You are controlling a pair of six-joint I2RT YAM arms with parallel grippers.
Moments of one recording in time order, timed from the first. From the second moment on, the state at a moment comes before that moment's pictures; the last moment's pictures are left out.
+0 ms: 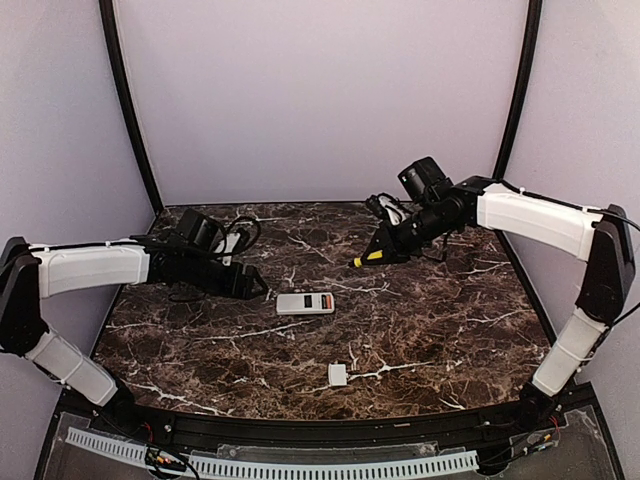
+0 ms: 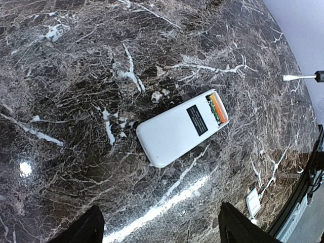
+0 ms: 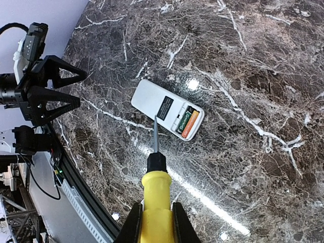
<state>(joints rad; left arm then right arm) -0.56 1.44 0.89 -0.33 0.27 -0.35 0.64 1.65 1.39 -0.68 -0.48 0.35</state>
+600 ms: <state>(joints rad) -0.64 1.62 0.99 -0.38 0.24 -0.33 0.68 1.73 1.46 -0.76 -0.40 0.37</state>
